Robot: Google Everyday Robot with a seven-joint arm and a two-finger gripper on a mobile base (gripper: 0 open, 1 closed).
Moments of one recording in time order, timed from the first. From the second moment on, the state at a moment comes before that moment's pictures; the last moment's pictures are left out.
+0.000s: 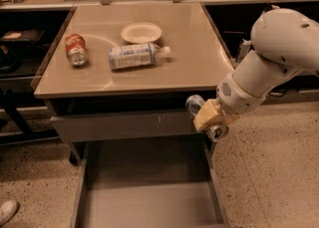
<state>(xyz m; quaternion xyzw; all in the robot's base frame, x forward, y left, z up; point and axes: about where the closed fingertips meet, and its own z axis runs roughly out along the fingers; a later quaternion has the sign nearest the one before) 0.475 -0.139 0.783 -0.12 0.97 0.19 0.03</state>
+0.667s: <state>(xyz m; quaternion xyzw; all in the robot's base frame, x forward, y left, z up) 0.426 -0.096 0.713 -0.11 0.97 0.22 -0.03</state>
